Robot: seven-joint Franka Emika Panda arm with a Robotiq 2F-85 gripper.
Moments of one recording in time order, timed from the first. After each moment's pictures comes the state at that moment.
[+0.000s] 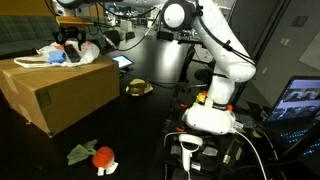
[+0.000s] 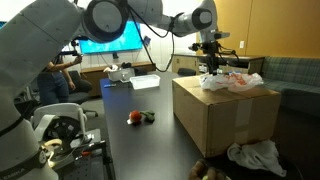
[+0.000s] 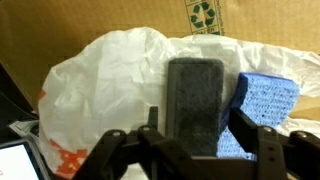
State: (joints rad) arm 0.16 0.85 -0.03 -0.86 -0.11 1.84 0.65
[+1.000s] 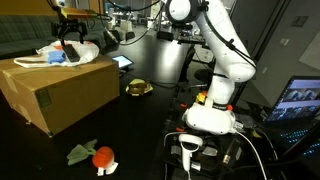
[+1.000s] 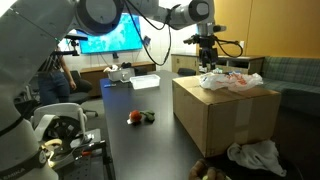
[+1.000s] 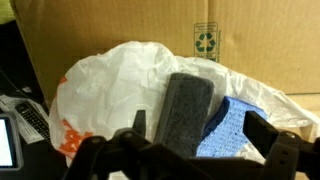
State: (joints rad) arm 0.15 0.76 0.00 -0.93 -0.11 1.79 0.44
